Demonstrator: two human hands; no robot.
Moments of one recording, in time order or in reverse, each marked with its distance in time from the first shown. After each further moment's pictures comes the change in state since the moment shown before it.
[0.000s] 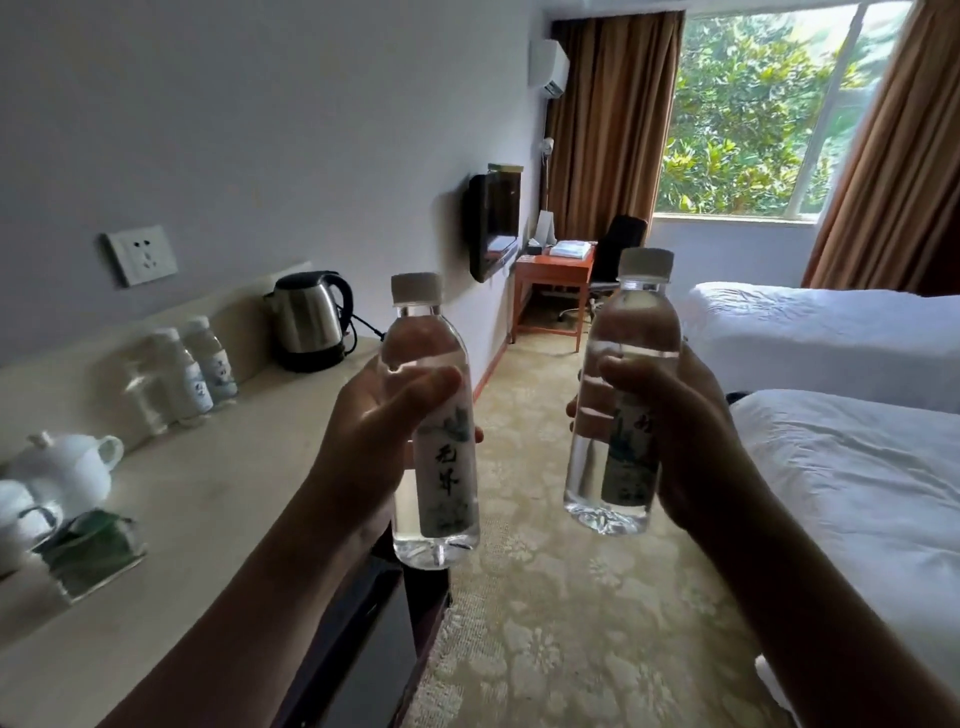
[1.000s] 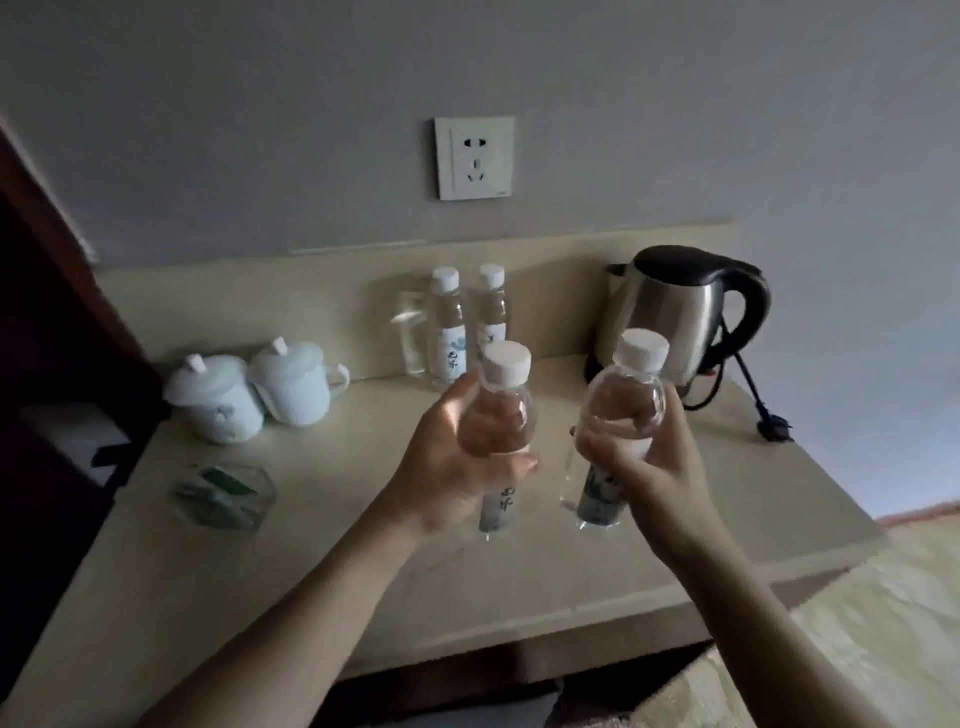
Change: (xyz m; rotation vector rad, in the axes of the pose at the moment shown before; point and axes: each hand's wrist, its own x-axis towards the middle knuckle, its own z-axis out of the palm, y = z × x) left_hand 0.242 -0.187 -0.220 0.259 0.858 -0.096; right_hand 0.384 0.363 0.225 0.202 -0.937 0.182
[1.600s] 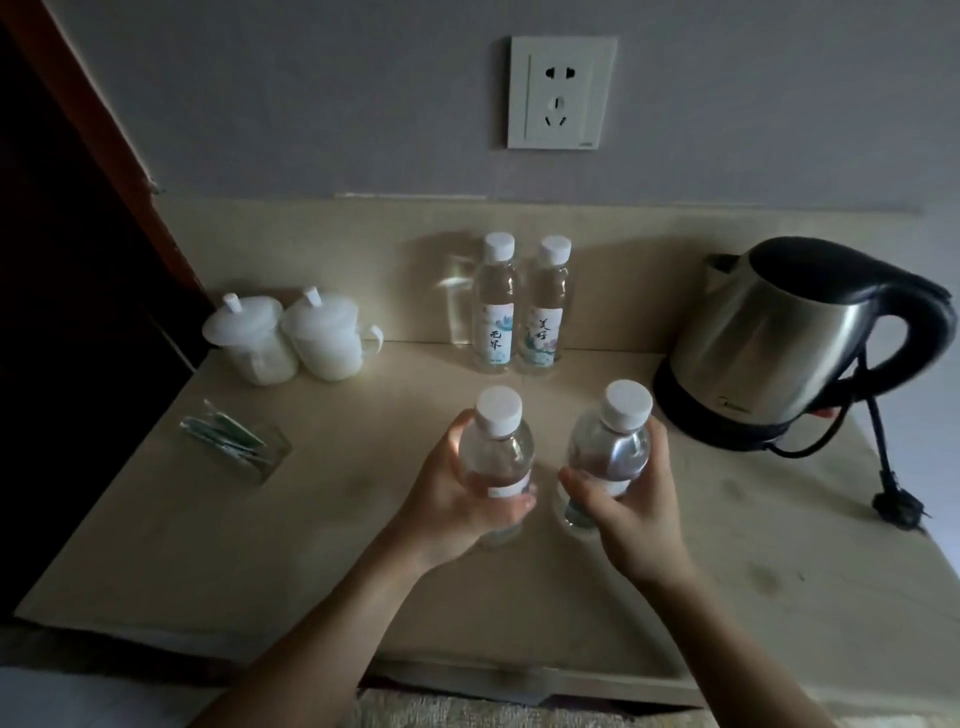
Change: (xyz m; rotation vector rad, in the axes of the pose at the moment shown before) left_hand 0.013 -0.091 -0.005 0.139 0.291 -0.074; right_hand 0.044 0.098 -0.005 -0.065 -0.204 0.003
